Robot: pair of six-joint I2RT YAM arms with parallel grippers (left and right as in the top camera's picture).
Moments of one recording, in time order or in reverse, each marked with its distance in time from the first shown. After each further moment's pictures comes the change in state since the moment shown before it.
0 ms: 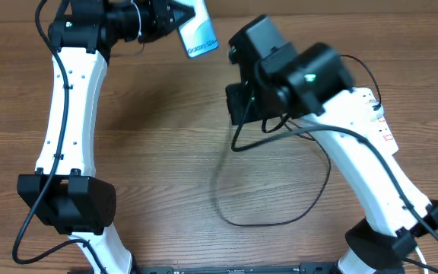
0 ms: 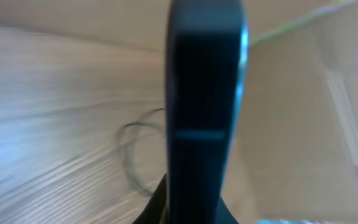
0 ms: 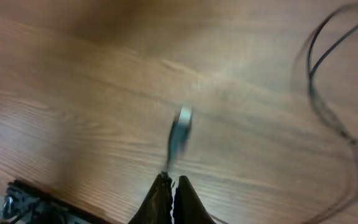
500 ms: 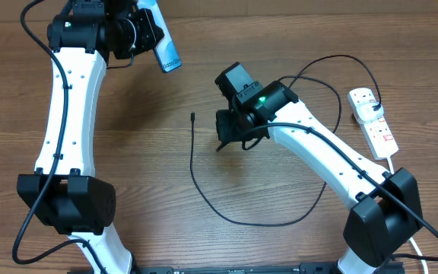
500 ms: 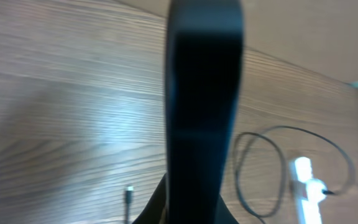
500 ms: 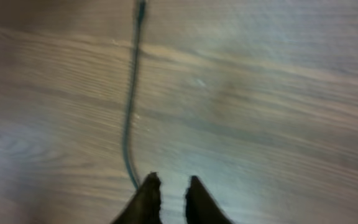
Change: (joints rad) left arm 0.000 0.000 -0.002 -0.189 -0.481 0.055; right arm 0.000 0.011 -0.564 0.534 -0.066 0.134
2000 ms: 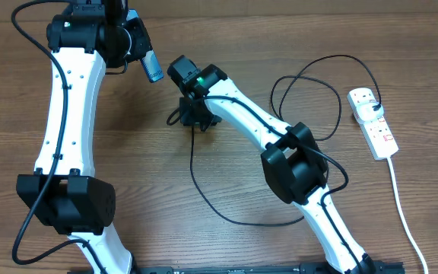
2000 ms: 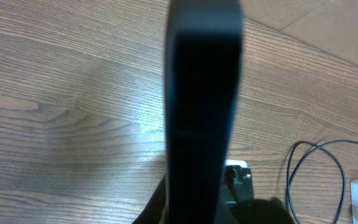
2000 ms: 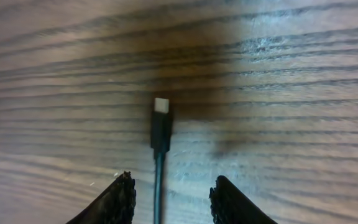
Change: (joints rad) left arm 0.005 0.000 0.000 -0.096 -0.180 -0.008; right arm 0.062 0.674 0.657 -0.138 0.101 0.109
